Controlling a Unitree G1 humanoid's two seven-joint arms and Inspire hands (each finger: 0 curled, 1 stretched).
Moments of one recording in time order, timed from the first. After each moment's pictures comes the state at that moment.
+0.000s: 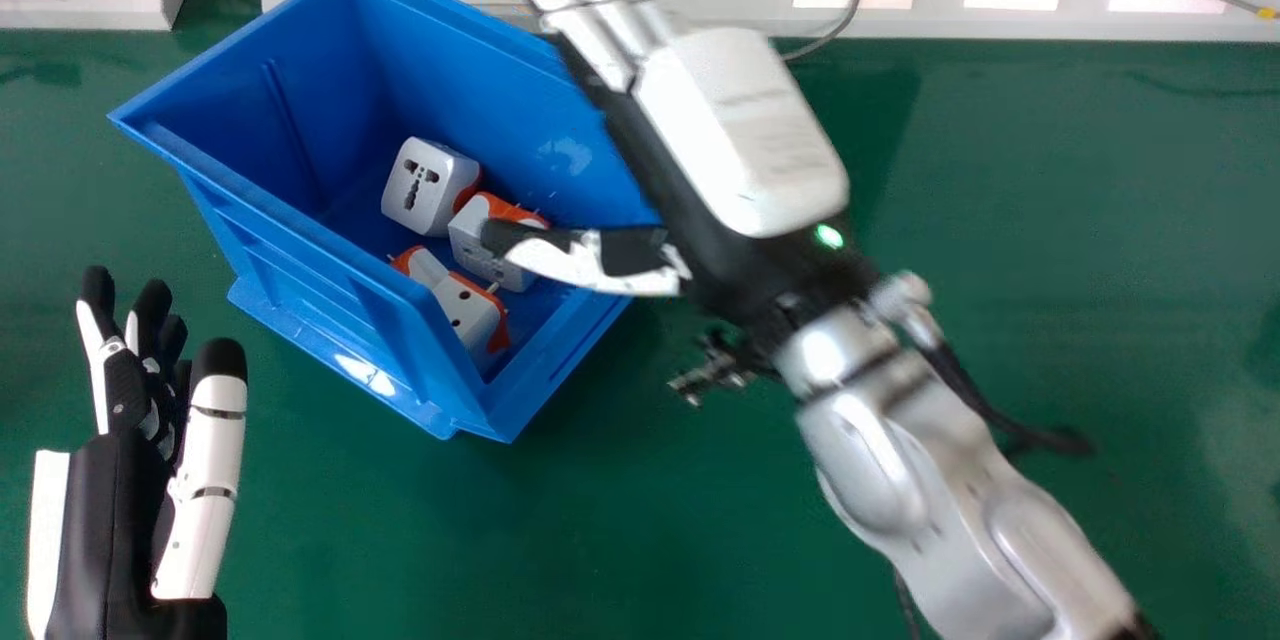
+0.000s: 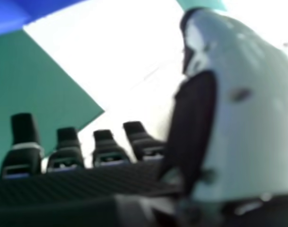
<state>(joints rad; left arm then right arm) 0.47 0.01 0.22 -0.30 -0.09 -0.32 -0.04 -0.35 -0.23 0.45 -0.01 -0.81 -0.14 -0.33</state>
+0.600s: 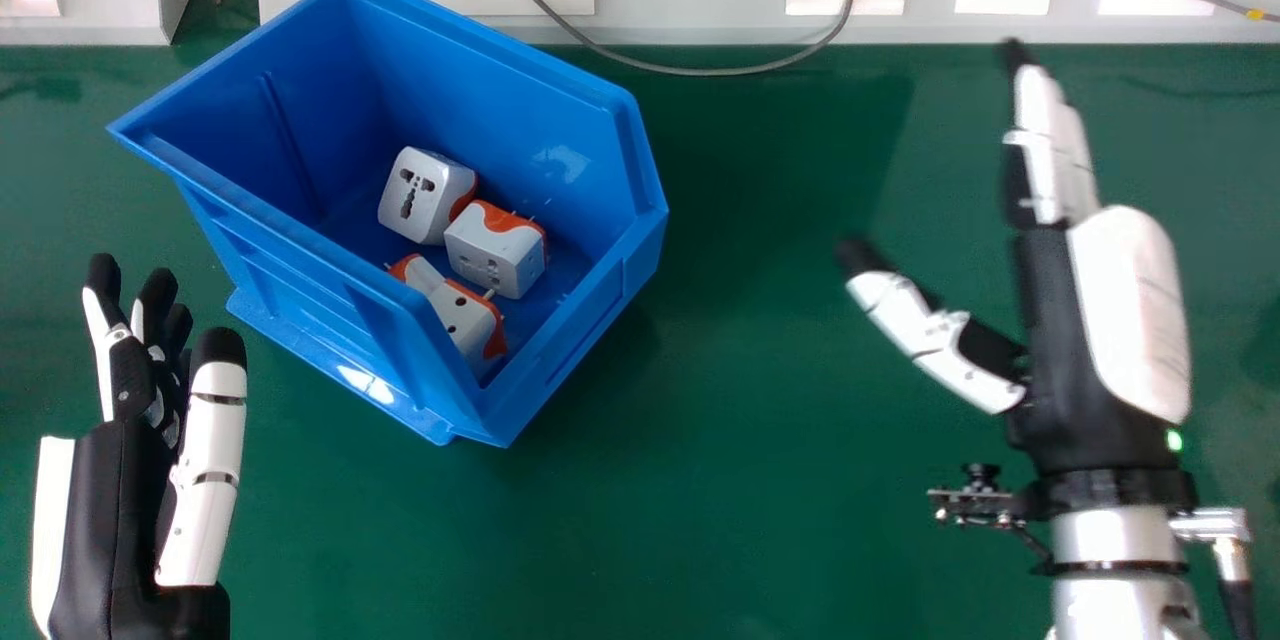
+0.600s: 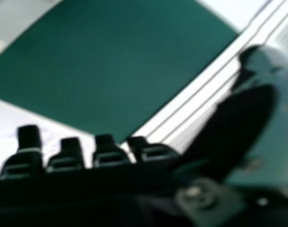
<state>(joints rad) 0.45 0.01 0.22 -0.33 -0.08 -0.29 -0.03 0.07 -0.20 0.10 -0.11 -0.54 -0.17 -0.41</state>
